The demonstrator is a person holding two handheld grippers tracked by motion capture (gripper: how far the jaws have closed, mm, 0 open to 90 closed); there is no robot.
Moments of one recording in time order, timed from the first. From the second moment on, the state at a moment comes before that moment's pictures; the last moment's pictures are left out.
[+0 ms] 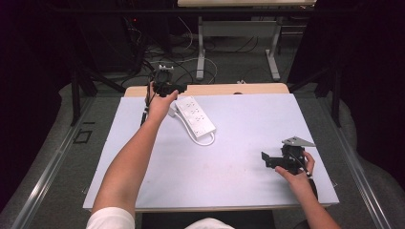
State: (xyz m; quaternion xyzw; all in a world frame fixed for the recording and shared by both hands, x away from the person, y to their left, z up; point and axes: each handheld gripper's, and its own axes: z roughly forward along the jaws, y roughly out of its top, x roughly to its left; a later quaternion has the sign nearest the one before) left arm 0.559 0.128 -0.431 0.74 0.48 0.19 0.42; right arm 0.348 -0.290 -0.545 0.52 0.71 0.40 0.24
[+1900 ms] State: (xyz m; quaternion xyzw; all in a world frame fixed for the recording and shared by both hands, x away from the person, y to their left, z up) left arm 0.599 0.130 -0.506 0.76 0.53 0.16 0.34; right arm 0.348 -0.295 -0.547 0.53 0.71 0.39 0.25
